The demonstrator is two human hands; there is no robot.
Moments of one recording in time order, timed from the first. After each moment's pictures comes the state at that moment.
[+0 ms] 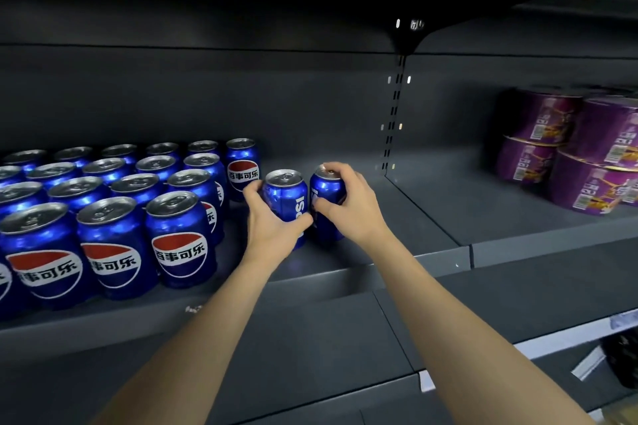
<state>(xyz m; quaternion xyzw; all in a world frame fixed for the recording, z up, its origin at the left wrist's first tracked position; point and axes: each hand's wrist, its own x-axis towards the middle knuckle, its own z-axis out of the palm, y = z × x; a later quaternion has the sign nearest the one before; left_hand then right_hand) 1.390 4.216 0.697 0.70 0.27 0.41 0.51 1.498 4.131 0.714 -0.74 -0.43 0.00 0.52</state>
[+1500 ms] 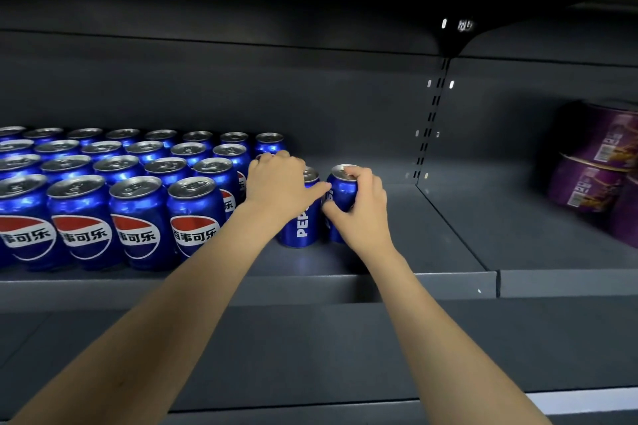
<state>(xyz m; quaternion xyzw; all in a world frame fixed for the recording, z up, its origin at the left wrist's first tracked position) 1.398 4.228 0.759 0.90 0.39 0.21 -0.02 1.505 4.145 0.694 -0.71 -0.44 -0.04 0.55</state>
